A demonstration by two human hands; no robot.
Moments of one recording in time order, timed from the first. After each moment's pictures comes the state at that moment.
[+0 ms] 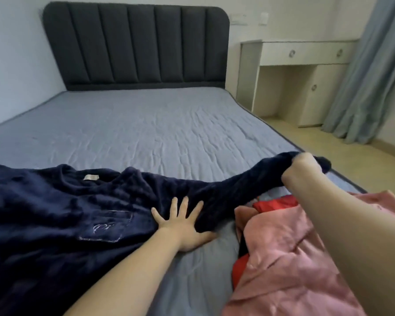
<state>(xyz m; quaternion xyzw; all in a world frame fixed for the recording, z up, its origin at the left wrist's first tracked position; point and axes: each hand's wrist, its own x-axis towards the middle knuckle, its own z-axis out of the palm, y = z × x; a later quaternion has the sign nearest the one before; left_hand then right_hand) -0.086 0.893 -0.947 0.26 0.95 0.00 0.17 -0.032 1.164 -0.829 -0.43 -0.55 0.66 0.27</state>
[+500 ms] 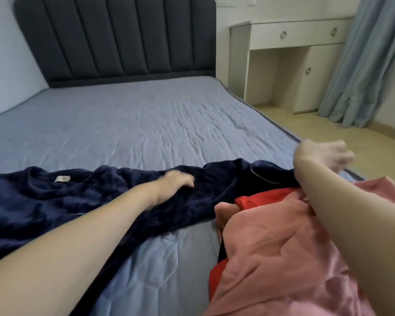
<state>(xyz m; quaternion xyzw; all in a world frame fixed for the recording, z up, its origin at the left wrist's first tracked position) -0.145 0.938 -0.890 0.25 0.88 0.33 0.25 -0.021 1.224 -0.847 -0.62 -0.60 0.35 0.36</state>
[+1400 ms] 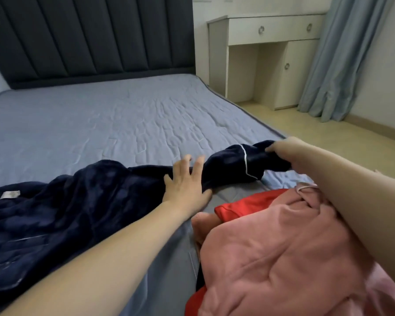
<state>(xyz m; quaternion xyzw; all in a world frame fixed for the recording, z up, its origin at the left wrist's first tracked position) -0.134 1.042 -0.945 0.35 0.93 0.08 -0.09 -0.039 1.274 -0.861 -0.43 -0.77 0.47 0.08</state>
